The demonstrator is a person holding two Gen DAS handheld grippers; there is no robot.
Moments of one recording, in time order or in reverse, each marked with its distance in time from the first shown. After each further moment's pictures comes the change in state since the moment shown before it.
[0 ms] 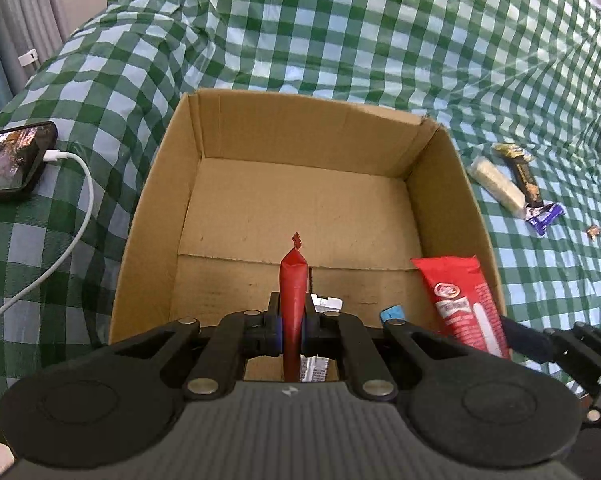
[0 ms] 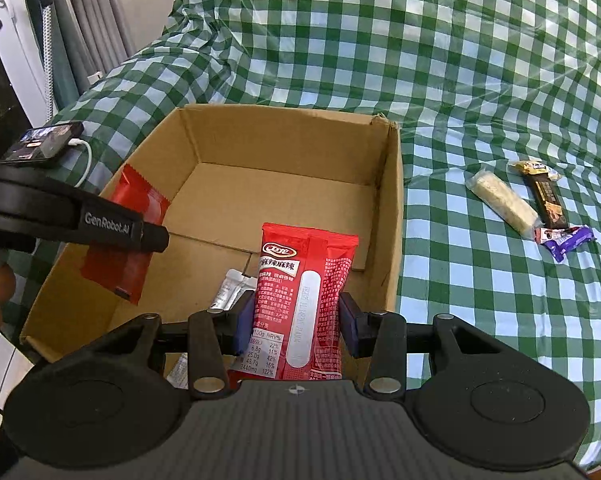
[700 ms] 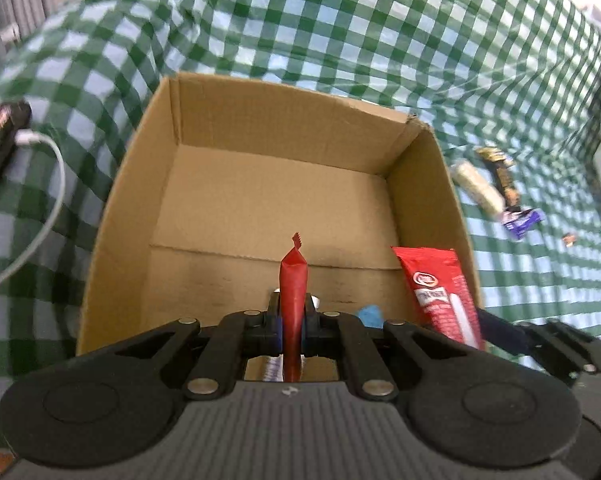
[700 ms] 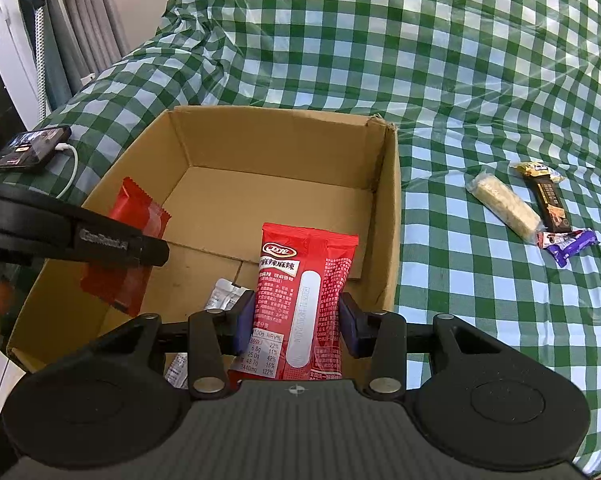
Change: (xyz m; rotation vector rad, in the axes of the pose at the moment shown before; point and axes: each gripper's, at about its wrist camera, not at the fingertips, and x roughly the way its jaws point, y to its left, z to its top) left arm 0.008 0.010 0.005 -0.058 0.043 -0.121; right arm 0.011 -0.004 0.006 0.009 -0.005 -0.007
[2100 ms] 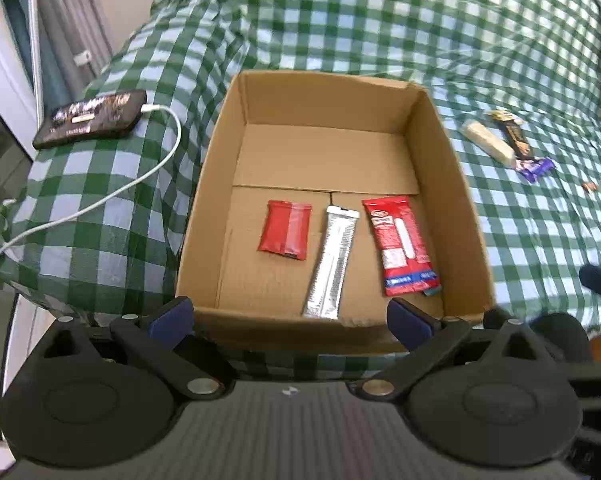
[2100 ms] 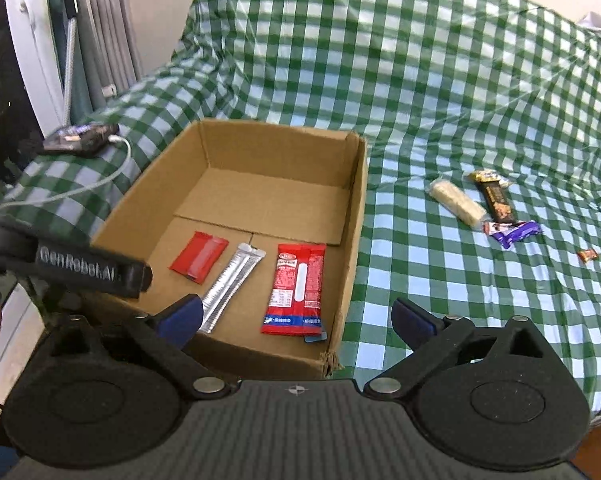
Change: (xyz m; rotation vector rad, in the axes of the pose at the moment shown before) left arm -0.119 -0.016 -0.103 0.096 -0.063 0.227; right arm -0.127 0.023 -0.071 -0.025 -0.110 -0.059
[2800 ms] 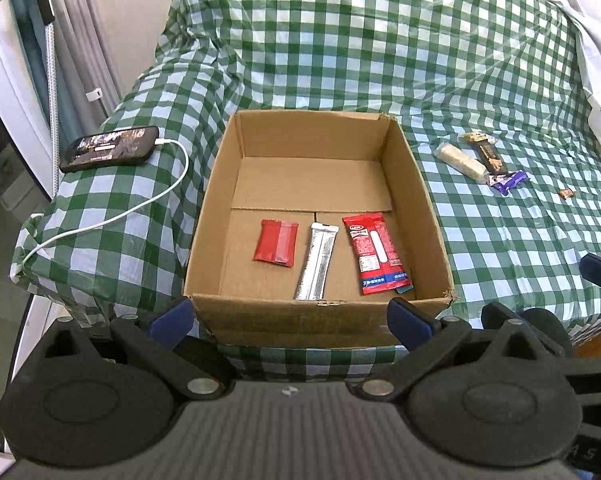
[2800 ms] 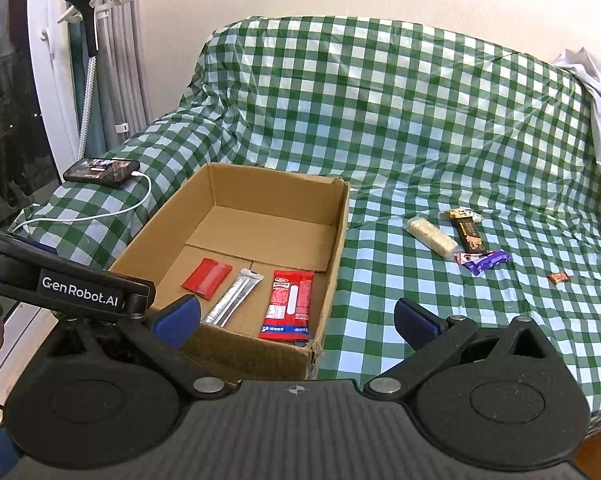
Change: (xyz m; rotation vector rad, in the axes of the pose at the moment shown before) left arm -0.061 -0.017 -0.031 0.018 -0.120 0.003; right arm -0.069 -0.001 -0.021 -0.019 -0.126 -0.016
